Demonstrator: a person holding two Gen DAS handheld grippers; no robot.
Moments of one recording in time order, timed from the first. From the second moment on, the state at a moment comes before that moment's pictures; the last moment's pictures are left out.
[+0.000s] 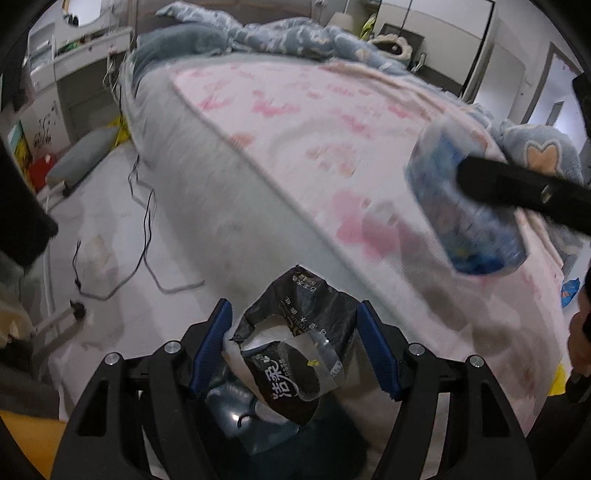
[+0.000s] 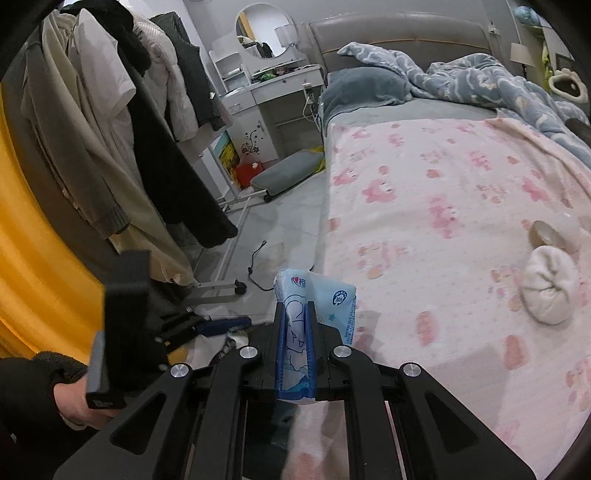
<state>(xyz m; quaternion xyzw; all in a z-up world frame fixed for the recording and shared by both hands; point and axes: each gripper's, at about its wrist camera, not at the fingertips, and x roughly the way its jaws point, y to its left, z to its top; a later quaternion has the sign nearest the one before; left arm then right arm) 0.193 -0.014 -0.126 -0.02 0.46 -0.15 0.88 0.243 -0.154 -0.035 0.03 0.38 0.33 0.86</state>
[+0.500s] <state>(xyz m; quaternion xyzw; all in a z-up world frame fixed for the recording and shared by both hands) 0.160 0.031 -0.213 0.01 0.57 -0.11 0.82 0.238 -0.093 -0.056 0.02 0.41 0.35 0.84</state>
